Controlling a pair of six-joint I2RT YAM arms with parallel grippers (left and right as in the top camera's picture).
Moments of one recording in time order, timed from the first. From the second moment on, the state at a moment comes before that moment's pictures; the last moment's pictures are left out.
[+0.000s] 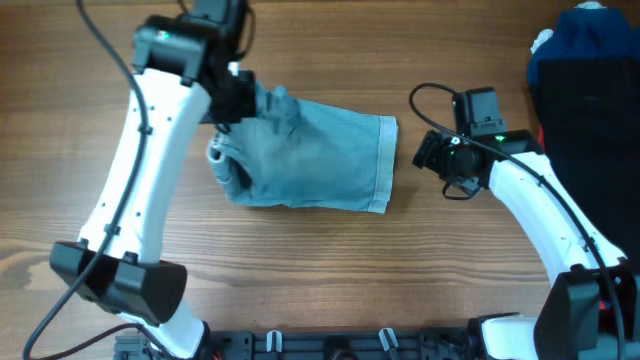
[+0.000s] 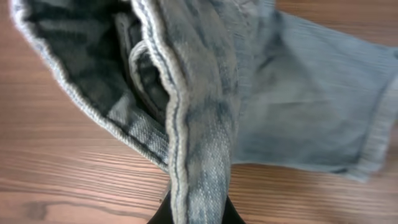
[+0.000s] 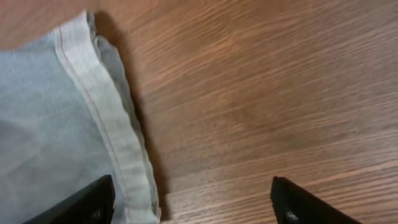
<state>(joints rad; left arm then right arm) -0.31 1.81 1.99 -1.51 -0.12 -0.32 0.13 1.53 1.01 -0.73 -0.06 0.60</state>
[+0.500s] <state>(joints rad) -0.60 1.94 2.00 -1.41 -0.09 -0.36 -0.11 1.53 1.01 -0.77 -0.27 0.44</state>
